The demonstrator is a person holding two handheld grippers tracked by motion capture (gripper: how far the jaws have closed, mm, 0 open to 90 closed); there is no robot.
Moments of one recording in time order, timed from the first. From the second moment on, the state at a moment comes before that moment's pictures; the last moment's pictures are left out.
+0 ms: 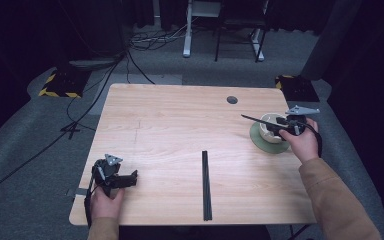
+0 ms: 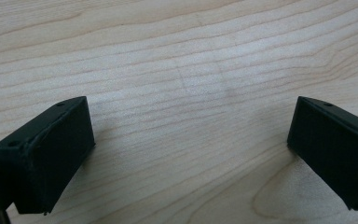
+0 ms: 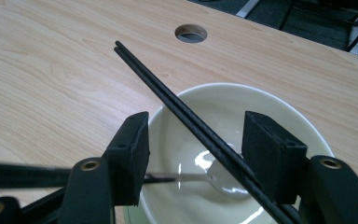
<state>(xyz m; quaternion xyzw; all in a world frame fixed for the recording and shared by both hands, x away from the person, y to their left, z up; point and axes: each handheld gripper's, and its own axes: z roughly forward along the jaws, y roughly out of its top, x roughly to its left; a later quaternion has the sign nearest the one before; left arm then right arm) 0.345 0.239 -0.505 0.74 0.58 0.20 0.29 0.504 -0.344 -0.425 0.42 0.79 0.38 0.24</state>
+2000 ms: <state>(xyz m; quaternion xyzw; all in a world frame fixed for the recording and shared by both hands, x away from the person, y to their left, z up) 0.346 0.239 -0.505 0.74 0.58 0.20 0.29 0.474 -0.423 -0.427 0.47 0.77 0.35 0.27</state>
